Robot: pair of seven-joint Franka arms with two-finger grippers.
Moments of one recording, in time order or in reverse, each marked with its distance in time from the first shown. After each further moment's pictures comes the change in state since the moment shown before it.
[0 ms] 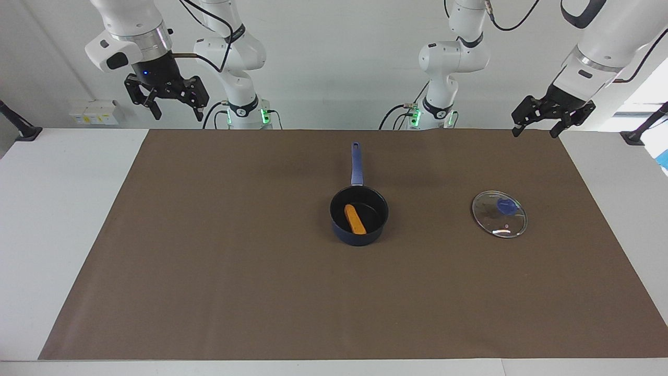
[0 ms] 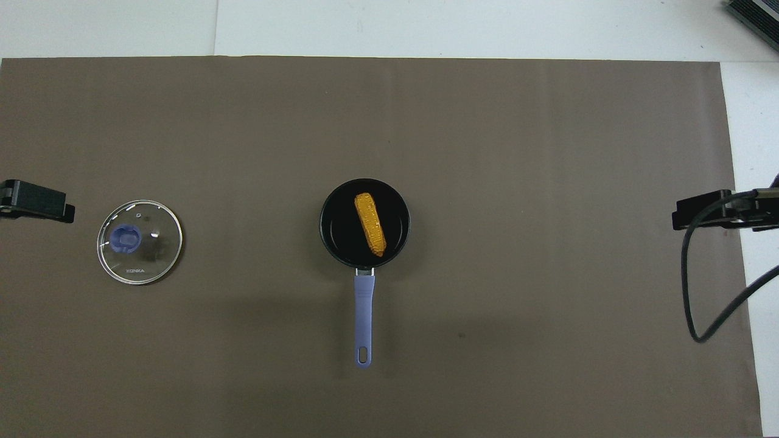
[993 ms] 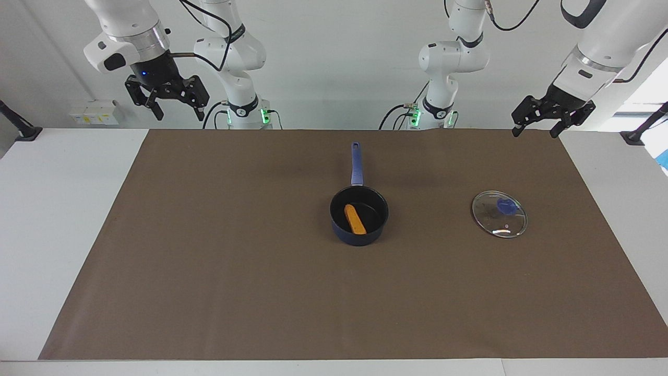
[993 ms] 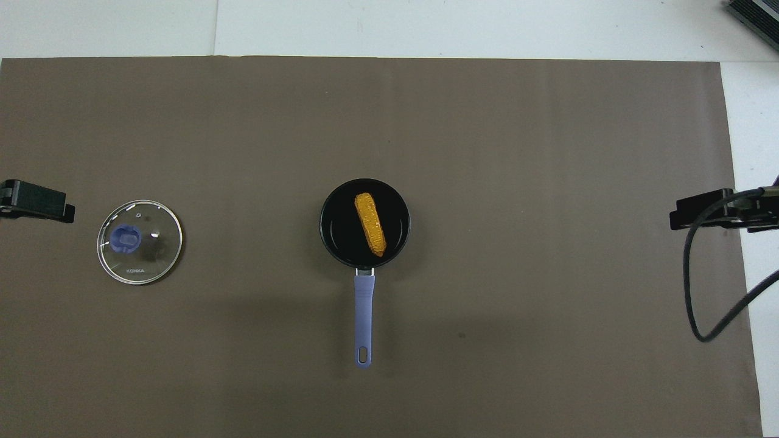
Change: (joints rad) left arm 0.000 0.000 0.000 0.000 0.000 0.000 0.000; right arm -0.010 0.000 -0.004 -0.002 0.042 0.000 0.000
